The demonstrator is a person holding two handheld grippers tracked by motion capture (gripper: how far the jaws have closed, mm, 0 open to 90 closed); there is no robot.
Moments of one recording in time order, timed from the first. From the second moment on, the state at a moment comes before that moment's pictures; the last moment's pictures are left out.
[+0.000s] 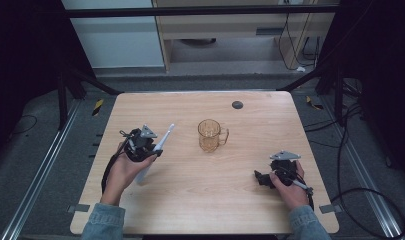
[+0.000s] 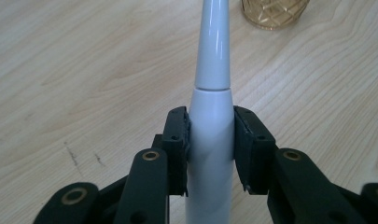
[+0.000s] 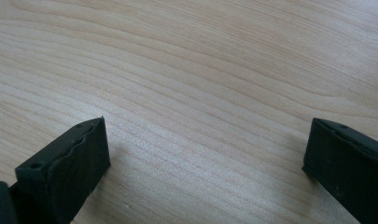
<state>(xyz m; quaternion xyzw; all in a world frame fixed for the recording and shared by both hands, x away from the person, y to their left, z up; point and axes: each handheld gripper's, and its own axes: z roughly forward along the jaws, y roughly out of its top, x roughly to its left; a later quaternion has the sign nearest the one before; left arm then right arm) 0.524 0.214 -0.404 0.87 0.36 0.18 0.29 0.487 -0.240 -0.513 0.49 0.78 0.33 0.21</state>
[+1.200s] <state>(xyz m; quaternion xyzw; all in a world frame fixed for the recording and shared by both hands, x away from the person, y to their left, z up) 0.542 0.179 -0.373 0.86 0.34 0.20 0.33 0.489 -0.238 -0.513 0.50 0.77 0.33 0.21</state>
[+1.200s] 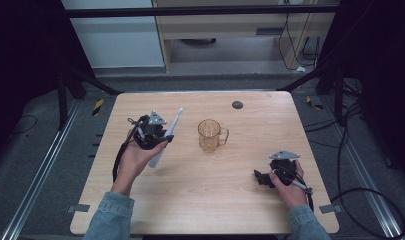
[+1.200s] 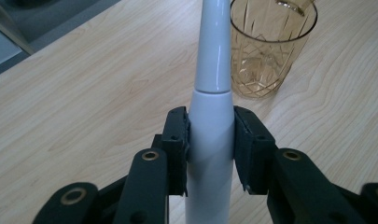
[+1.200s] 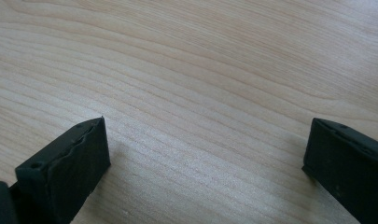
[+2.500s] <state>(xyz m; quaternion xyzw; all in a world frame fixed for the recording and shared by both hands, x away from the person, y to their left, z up) 0.552 0.146 -0.350 0.86 0.32 0.20 0.35 0.489 -0.238 -0.513 0.50 0.77 0.33 0.22</state>
